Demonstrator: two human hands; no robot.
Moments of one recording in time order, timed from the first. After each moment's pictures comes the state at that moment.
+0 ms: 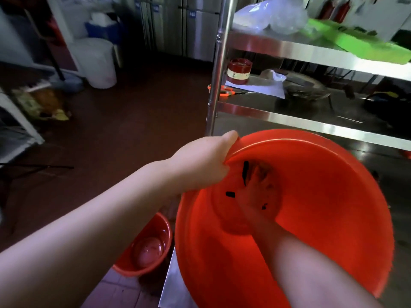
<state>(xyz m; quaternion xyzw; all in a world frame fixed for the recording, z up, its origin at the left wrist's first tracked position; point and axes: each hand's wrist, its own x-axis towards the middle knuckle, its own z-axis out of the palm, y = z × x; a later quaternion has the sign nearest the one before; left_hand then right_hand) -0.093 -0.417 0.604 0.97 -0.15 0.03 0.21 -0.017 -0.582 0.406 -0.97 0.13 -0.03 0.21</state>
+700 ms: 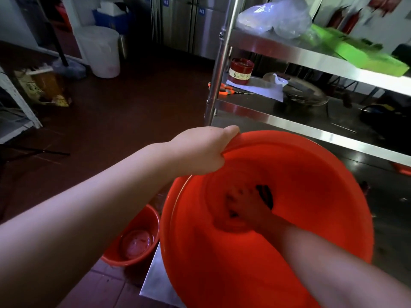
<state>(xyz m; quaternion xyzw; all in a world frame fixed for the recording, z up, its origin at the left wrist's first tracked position) -0.084 -0.427 0.607 0.97 -0.19 0.05 0.17 -0.025 -0.649 0.401 -0.86 -0.47 -0.06 -0.18</state>
